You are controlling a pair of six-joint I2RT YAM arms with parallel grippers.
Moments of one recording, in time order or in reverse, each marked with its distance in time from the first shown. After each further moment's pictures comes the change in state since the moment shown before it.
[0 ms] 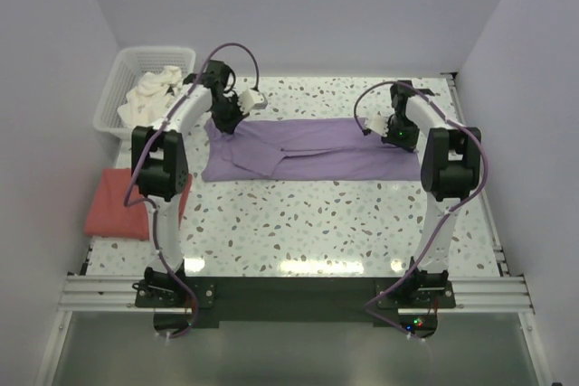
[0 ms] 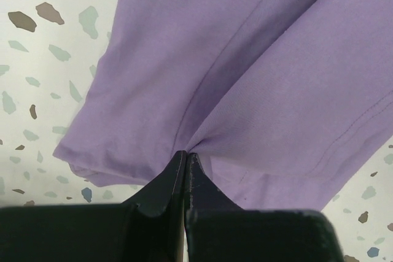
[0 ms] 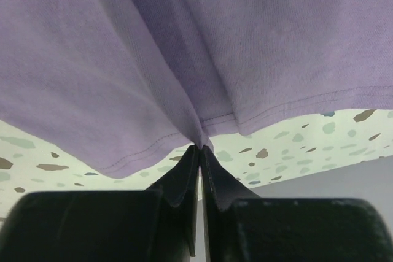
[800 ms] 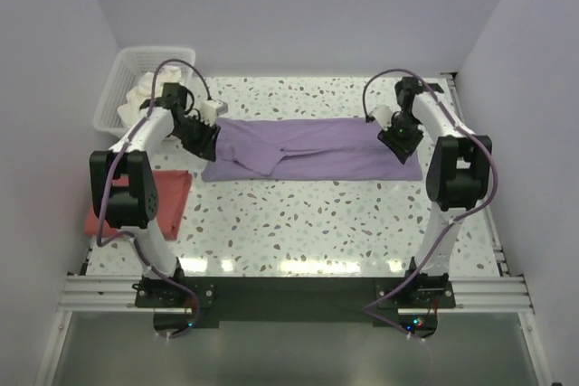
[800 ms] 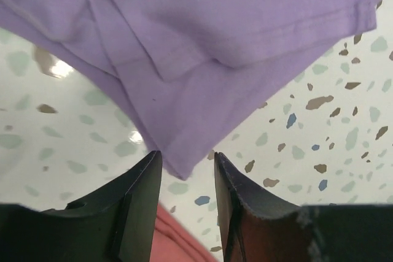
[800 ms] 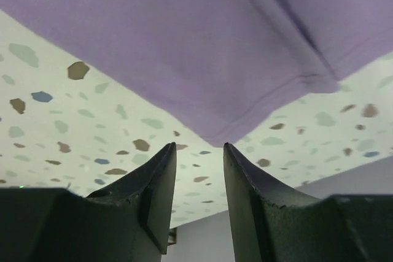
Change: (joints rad) left arm 0.197 -0.340 -0.448 0.101 0.156 -0.378; right arm 0.001 -0.113 0.025 -0.170 -0.141 0.389
